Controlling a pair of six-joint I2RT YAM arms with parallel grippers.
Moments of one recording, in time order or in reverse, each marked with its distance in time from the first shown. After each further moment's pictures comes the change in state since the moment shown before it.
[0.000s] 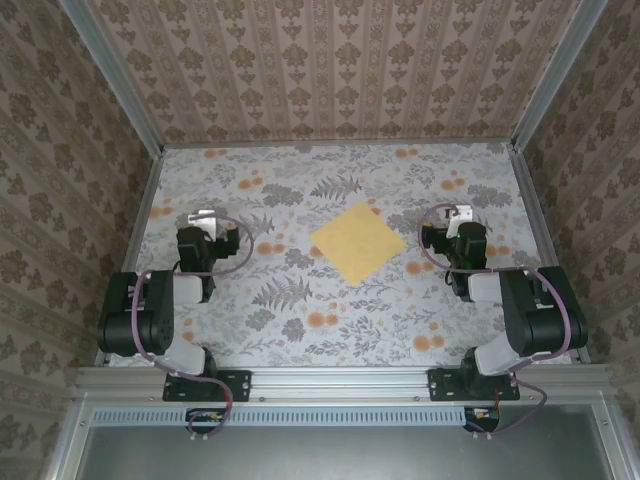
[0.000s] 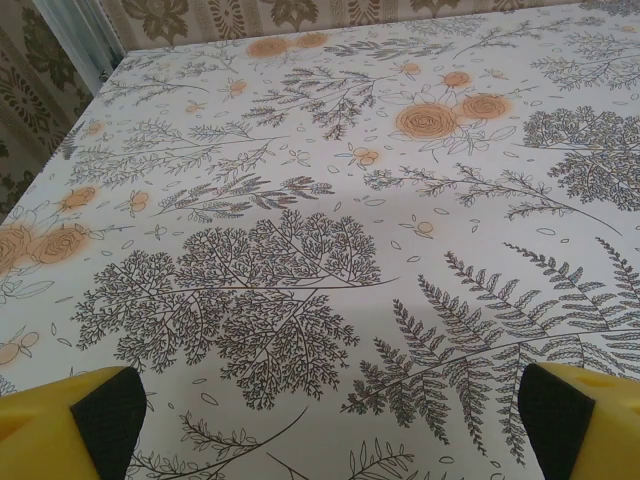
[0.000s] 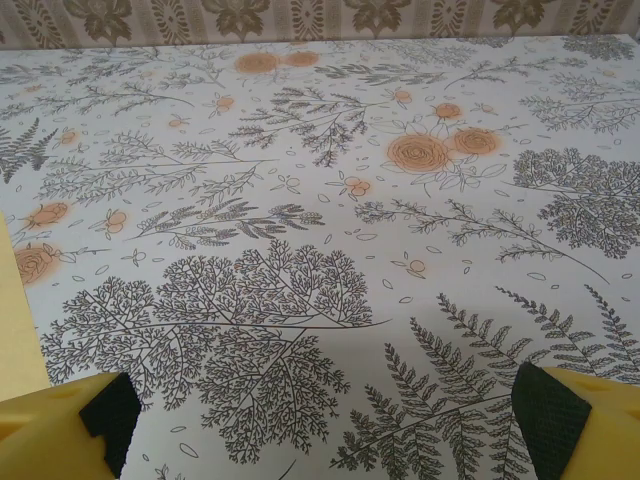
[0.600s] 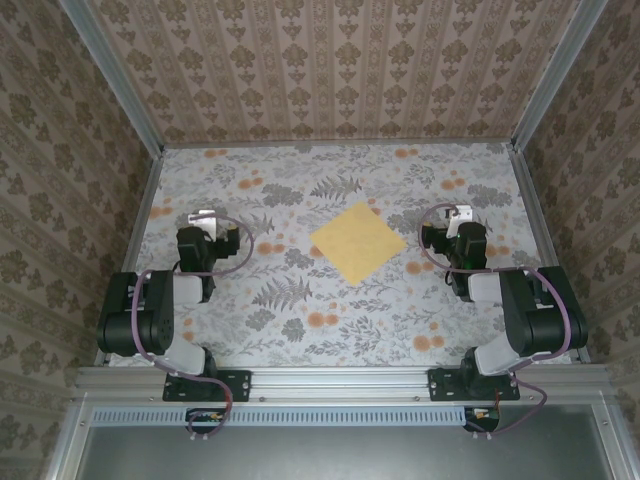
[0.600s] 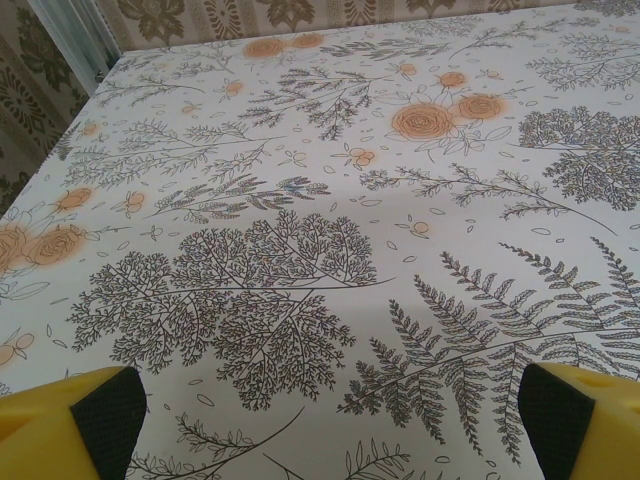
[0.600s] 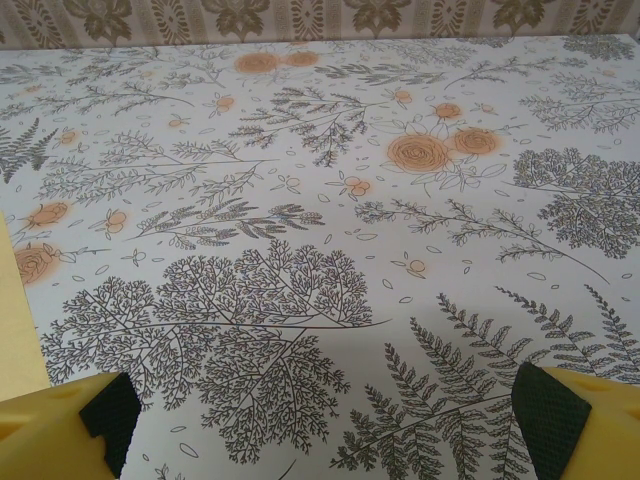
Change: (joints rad) left arm 0.000 0.000 0.000 0.000 0.007 0.000; right arm 0.000 0.000 0.000 0.000 0.000 0.000
